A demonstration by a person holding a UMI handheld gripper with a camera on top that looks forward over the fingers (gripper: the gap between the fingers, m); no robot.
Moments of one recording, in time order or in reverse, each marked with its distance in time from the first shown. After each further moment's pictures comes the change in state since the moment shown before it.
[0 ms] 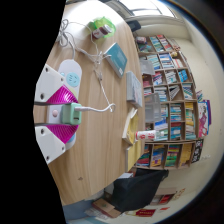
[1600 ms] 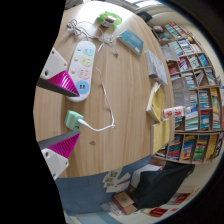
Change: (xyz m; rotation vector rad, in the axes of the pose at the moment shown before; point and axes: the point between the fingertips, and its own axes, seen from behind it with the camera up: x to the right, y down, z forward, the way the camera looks) arm 0.117 0.021 -0.047 -0.394 0.057 0.045
